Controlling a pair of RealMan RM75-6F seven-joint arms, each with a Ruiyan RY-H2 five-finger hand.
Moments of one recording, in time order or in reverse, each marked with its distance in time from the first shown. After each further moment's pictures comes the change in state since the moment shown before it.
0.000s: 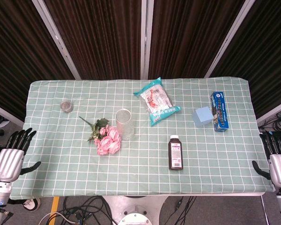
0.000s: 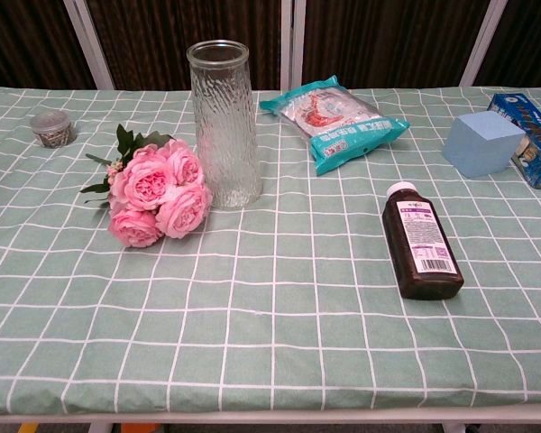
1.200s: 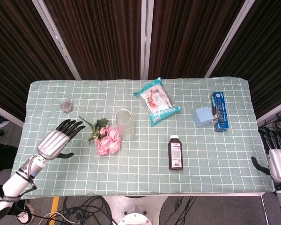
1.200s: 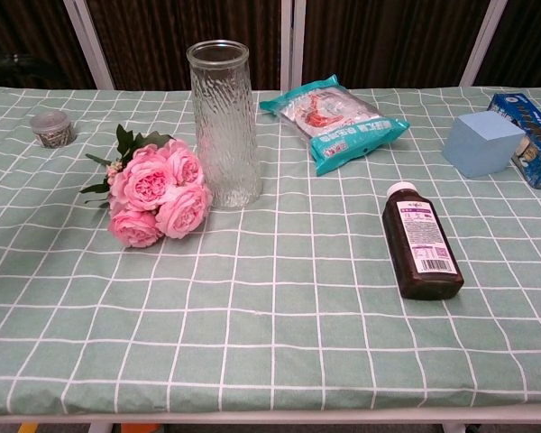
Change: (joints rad) left arm -0.371 -0.016 -0.032 0.083 0.128 -0.394 -0.104; right arm 0.035 0.051 0.022 -0.070 0.038 -0.055 -0.036
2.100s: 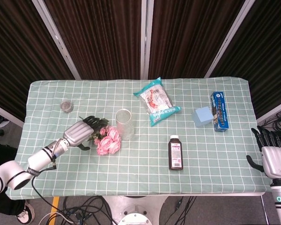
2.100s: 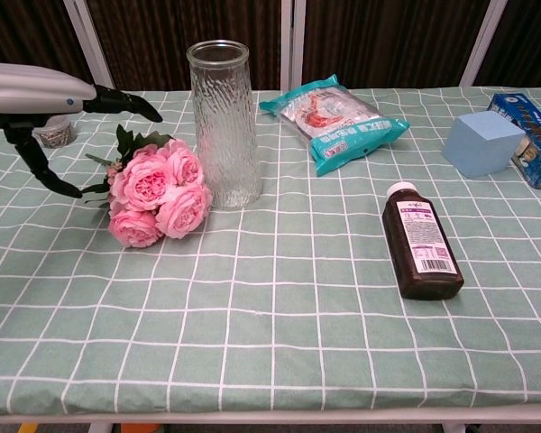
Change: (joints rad) left arm -0.298 -0.086 0.031 0.138 -0.012 -0.299 -0.155; right arm 0.036 -0.015 0.000 -0.002 0.018 -0.050 -0.042
